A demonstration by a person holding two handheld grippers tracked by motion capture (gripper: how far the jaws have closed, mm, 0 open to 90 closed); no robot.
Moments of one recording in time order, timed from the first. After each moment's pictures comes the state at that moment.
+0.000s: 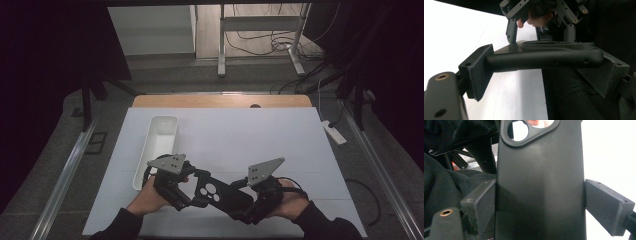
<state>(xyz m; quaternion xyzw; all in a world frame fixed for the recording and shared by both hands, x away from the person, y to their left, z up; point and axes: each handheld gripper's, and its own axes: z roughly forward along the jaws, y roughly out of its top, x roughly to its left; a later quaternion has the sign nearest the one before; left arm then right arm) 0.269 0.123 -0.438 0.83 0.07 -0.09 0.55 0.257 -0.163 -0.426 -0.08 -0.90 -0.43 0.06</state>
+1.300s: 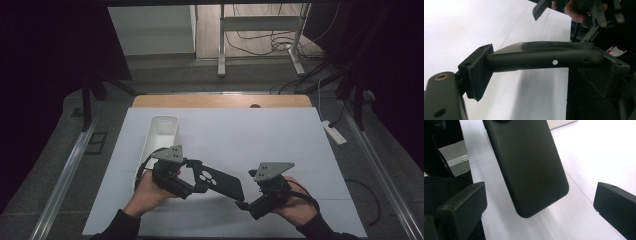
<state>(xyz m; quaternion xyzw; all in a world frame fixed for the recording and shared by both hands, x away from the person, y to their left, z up) 0.275 0.128 -0.427 0.84 0.20 -0.03 0.49 0.257 -0.181 -0.435 -0.19 -0.89 -0.41 -0.07</state>
